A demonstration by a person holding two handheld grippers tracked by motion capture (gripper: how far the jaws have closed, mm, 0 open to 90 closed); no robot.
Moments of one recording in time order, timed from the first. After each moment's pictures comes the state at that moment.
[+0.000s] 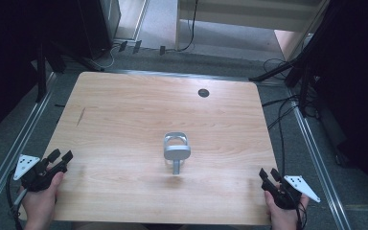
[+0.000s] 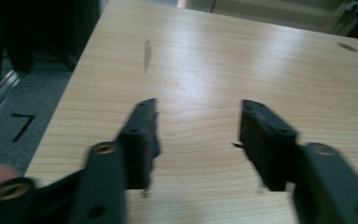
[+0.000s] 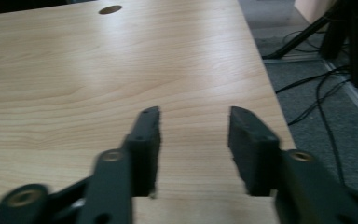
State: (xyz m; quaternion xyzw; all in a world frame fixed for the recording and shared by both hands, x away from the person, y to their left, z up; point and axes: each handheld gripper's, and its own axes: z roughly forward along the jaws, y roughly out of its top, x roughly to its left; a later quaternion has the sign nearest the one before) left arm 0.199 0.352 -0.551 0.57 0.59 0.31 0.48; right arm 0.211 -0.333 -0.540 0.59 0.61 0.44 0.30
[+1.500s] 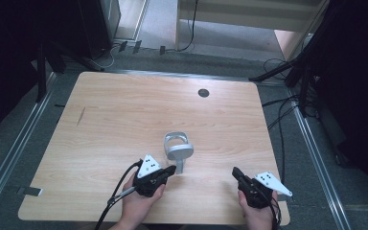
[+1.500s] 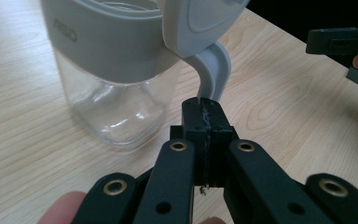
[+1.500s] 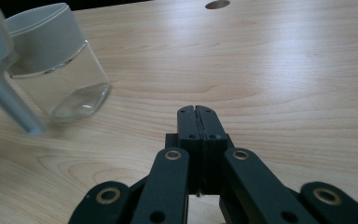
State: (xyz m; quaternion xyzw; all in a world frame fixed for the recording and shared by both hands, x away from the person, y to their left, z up) left arm 0.221 0.073 -0.522 0.76 0.41 0.12 0.50; right arm 0.207 -0.256 -0.528 0.52 0.66 0.49 0.22
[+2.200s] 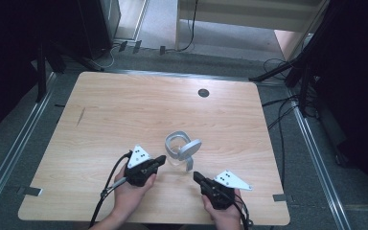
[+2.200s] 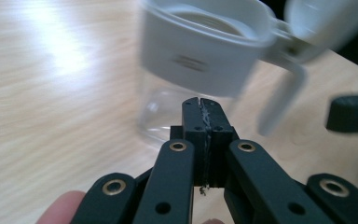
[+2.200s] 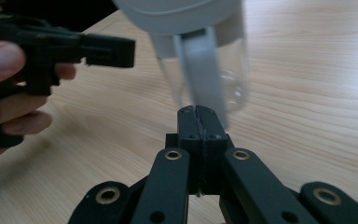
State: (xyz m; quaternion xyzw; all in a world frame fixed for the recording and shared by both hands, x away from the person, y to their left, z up) left arm 0.246 0.114 -0.518 0.73 0.44 0.16 0.50; right arm 0.205 -0.159 -0.532 0.43 0.72 0.53 0.13
